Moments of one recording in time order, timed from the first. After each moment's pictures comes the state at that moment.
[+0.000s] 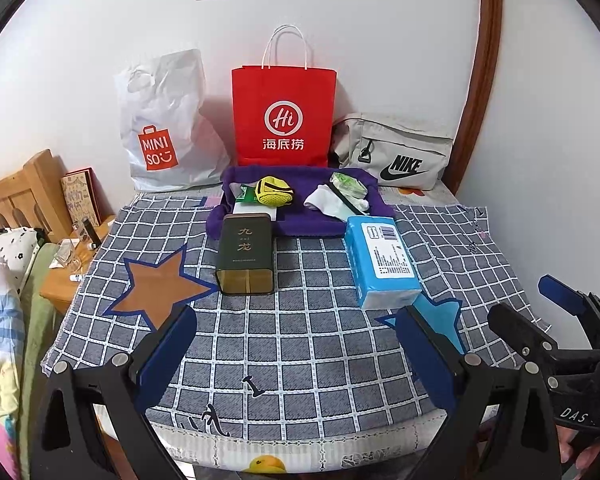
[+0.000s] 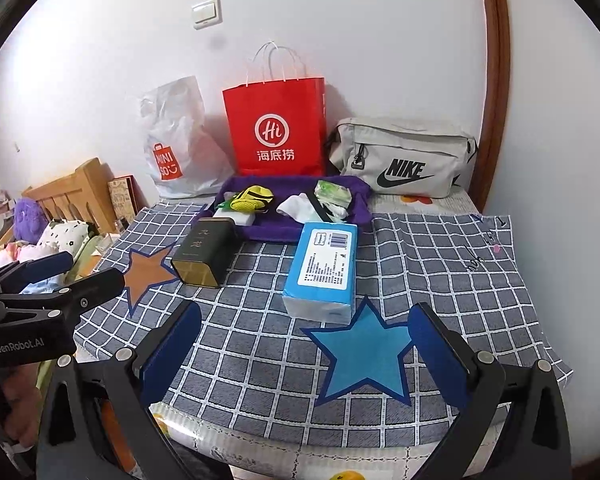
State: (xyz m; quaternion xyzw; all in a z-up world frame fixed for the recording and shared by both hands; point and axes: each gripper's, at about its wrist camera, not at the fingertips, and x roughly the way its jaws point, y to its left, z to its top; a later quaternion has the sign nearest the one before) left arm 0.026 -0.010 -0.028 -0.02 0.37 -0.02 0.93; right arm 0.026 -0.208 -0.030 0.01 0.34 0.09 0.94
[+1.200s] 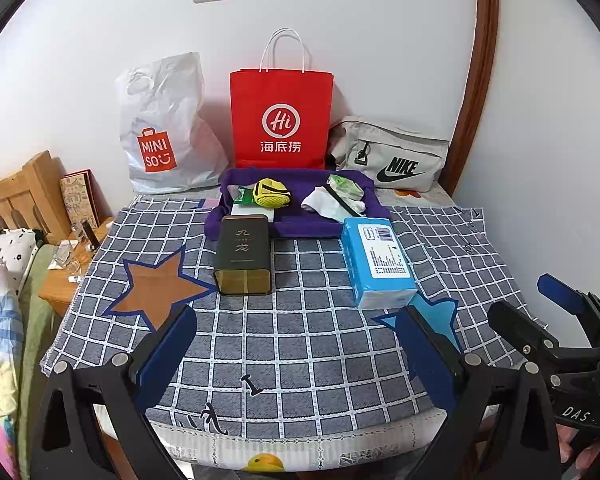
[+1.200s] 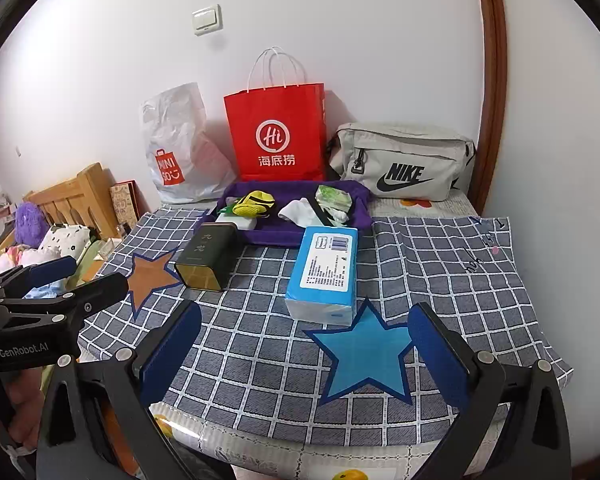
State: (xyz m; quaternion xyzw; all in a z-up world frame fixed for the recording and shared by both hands) left arm 0.022 -0.012 -0.025 -0.02 0.36 -0.03 0.93; right arm 0.022 -0.208 -0.025 0.02 0.34 0.09 0.94
